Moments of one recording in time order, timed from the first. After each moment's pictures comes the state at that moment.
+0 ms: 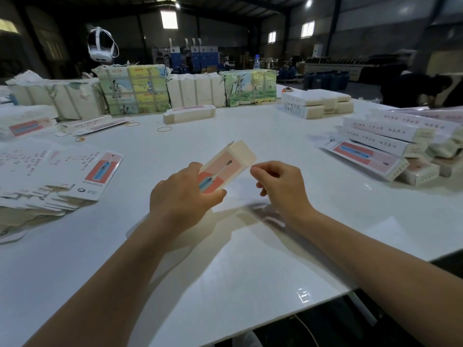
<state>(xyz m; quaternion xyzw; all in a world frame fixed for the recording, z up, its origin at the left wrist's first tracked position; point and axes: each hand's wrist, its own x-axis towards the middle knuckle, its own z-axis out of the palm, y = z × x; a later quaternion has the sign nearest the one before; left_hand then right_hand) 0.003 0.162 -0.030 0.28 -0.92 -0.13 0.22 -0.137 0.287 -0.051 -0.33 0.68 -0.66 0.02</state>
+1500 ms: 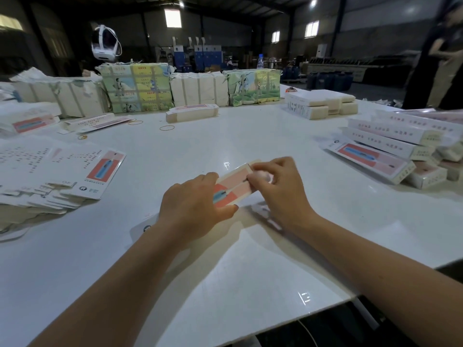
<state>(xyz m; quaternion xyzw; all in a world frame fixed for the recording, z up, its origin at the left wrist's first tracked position) -0.002 0.165 -0.043 0.23 -0.95 -0.05 0.22 -0.132 0.286 -0.050 -0.38 0.74 -0.56 -0.05</state>
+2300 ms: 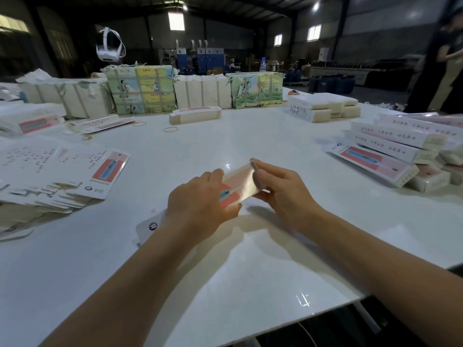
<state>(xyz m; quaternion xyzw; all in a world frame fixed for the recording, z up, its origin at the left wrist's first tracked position) -0.007 0.163 -0.050 0.22 -0.93 0.01 0.28 -0.136 0.283 -0.045 -0.33 0.53 -0.73 0.28</state>
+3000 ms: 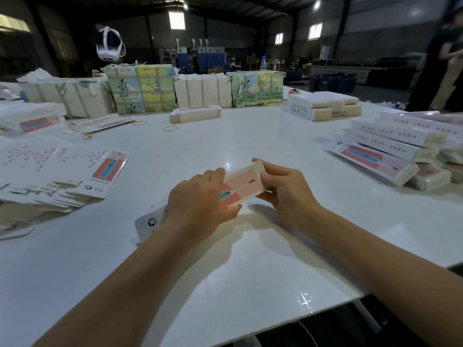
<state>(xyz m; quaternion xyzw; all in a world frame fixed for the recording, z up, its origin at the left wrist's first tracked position) -0.004 0.170 -0.051 0.20 -0.93 0.05 0.31 -0.138 0.284 -0.046 -0.29 0.55 -0.74 0.27</state>
